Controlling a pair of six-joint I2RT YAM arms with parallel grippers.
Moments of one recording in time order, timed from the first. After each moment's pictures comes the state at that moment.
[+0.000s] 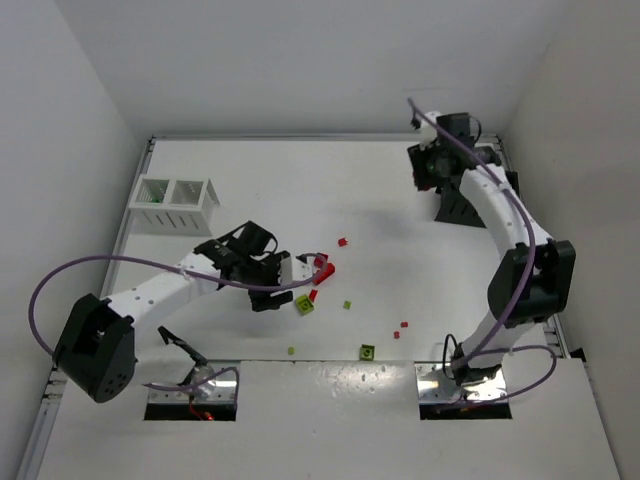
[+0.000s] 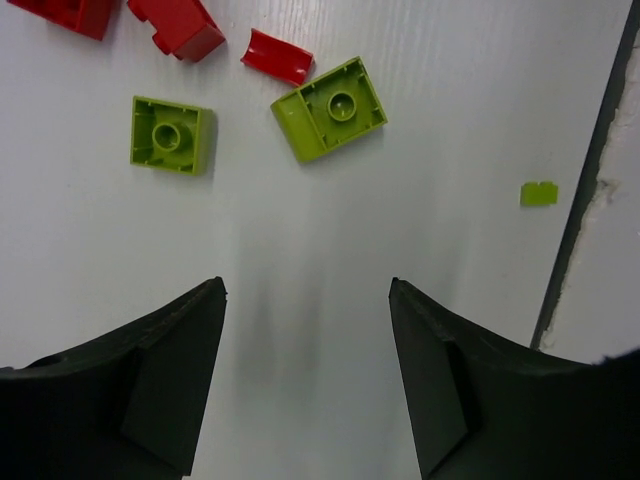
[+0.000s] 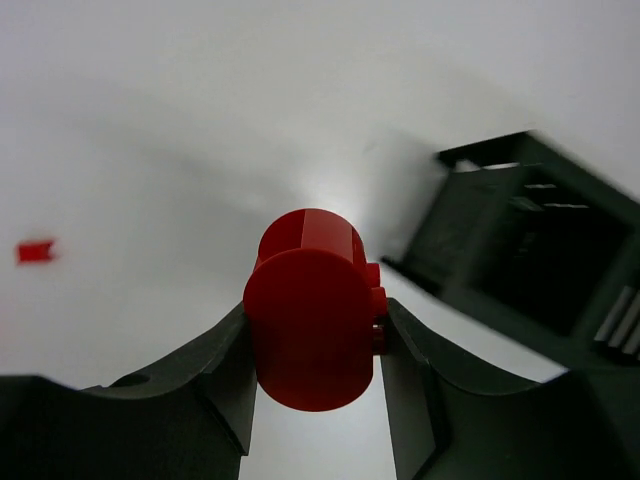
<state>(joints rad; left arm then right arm) -0.55 1.24 0.79 -0.67 0.43 0.79 0.19 1.66 1.42 -0.63 -0.01 -0.23</state>
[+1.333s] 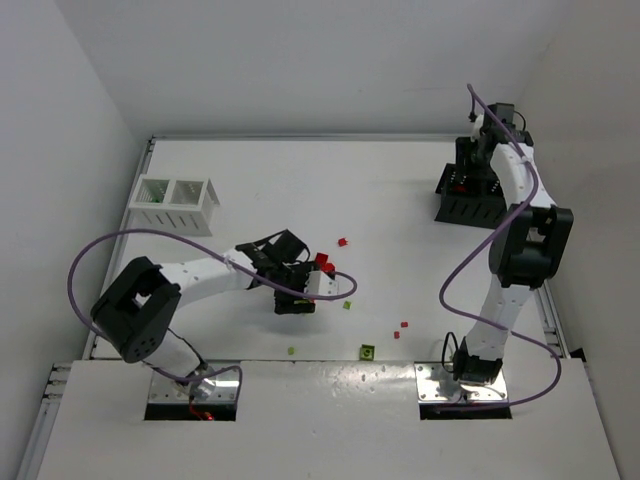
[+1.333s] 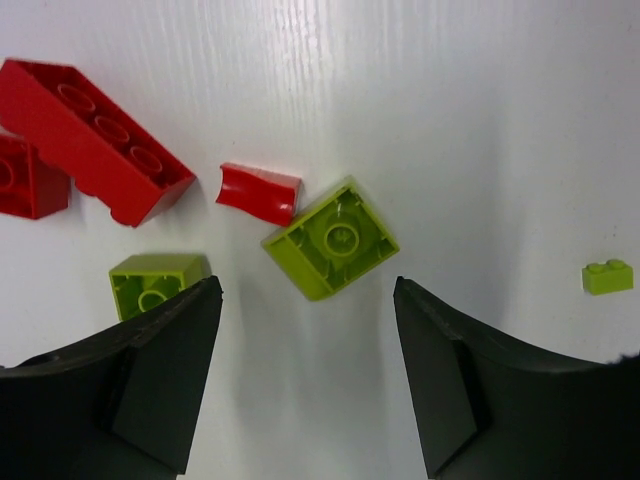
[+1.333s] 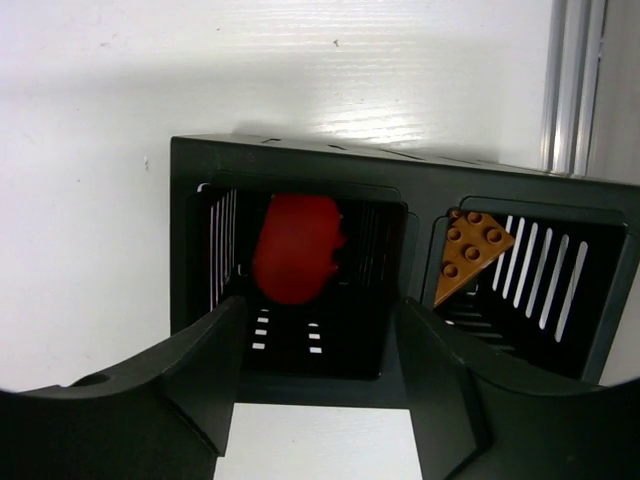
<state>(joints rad) -0.73 1.50 0.81 -0.43 0.36 0.86 -0.16 2.00 1.76 -0.74 0.04 -0.11</state>
